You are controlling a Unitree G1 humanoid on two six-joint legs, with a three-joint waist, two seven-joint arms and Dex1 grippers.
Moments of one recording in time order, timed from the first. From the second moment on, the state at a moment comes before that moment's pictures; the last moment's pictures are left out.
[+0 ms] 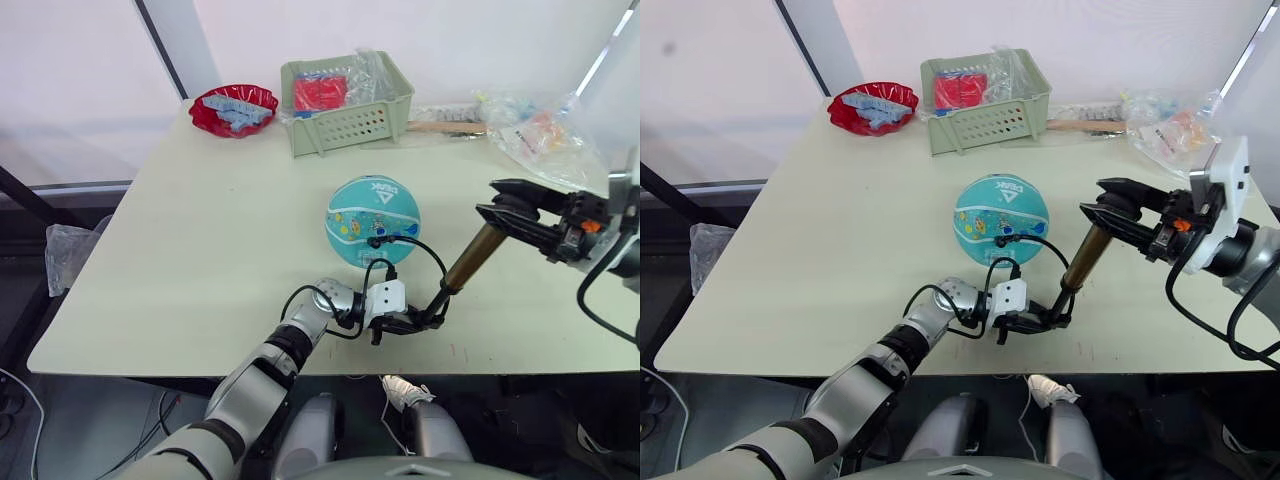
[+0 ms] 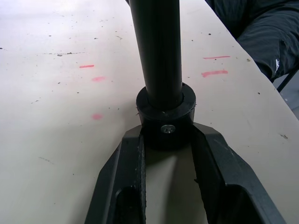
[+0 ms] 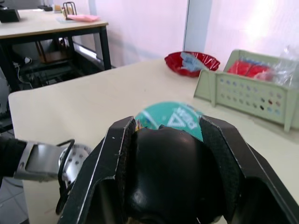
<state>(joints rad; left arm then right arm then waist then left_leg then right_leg) -0.65 0.09 -0.46 0.93 0.09 -0.36 -1.10 -0.22 -0.88 -0.39 -0.56 1.04 0.70 0.67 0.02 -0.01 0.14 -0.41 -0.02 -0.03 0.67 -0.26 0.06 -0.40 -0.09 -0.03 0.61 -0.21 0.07</state>
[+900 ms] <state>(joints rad) -0.65 0.09 -0.46 0.95 0.10 -0.38 -1.09 -0.09 -0.84 -0.35 -0.62 0.95 0.63 0.65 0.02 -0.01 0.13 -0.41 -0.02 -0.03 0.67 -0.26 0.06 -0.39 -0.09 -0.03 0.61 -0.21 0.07</state>
